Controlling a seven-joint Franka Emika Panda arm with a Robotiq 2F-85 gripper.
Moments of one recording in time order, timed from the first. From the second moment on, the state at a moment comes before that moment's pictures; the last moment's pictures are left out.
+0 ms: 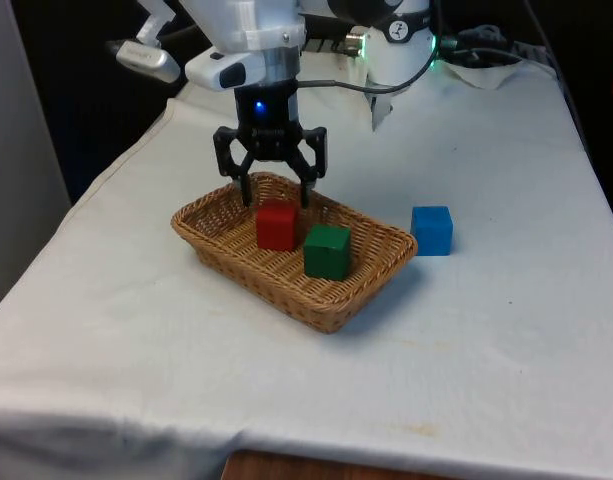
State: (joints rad) arm 0.28 0.59 -0.55 -1.90 0.54 2.44 -0.60
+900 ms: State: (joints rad) arm 0.33 0.45 -0.53 -1.97 0.42 2.42 -0.48
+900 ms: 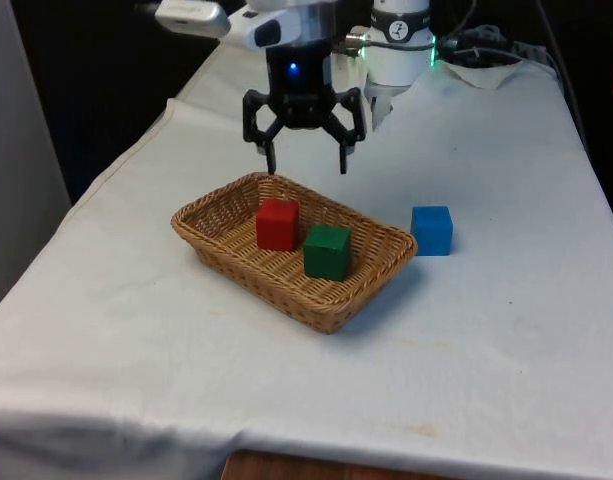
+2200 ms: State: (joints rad) arm 0.37 0.22 -0.34 -2.07 0.26 2.41 -0.21
